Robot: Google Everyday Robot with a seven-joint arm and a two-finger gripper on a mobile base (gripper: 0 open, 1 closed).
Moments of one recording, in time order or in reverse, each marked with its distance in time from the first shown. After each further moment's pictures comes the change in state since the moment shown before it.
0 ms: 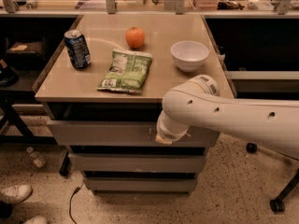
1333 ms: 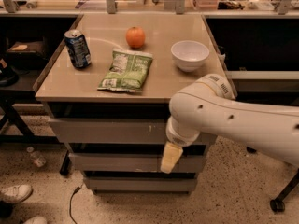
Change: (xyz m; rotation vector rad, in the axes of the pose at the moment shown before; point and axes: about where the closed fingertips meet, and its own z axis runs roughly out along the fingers) arm 0.026 0.013 -0.026 0.016 0.072 0.079
